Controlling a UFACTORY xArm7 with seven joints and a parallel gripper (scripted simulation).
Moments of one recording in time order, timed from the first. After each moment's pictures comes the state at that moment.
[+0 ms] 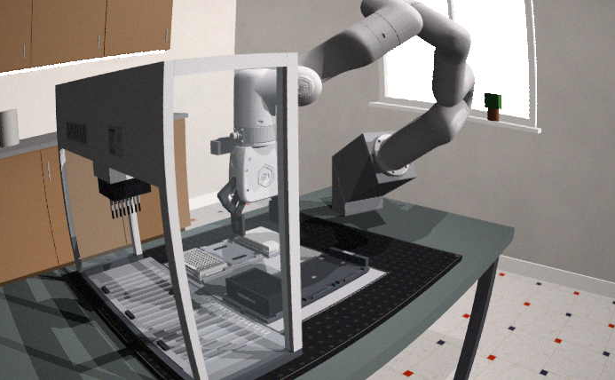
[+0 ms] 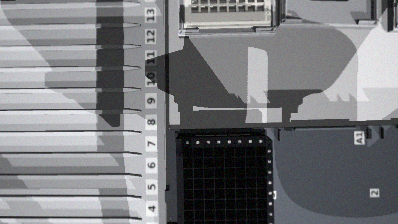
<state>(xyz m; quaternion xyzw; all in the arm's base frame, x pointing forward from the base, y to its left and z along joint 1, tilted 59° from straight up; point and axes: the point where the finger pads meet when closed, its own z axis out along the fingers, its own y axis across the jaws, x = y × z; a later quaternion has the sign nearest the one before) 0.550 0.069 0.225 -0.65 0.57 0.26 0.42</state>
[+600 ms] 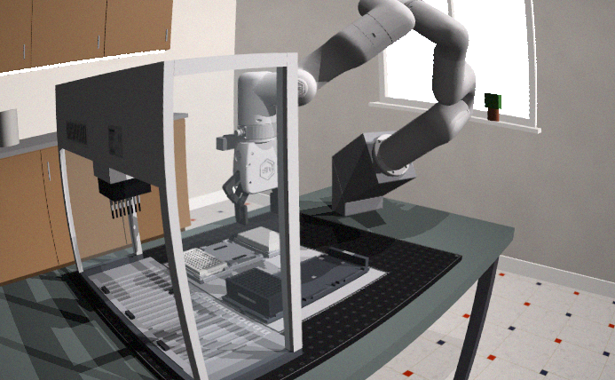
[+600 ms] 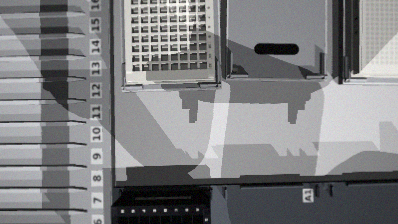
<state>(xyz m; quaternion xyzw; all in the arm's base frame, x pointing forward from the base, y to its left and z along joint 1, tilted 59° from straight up) 0.511 0.046 0.161 -0.65 0.58 0.26 0.42</state>
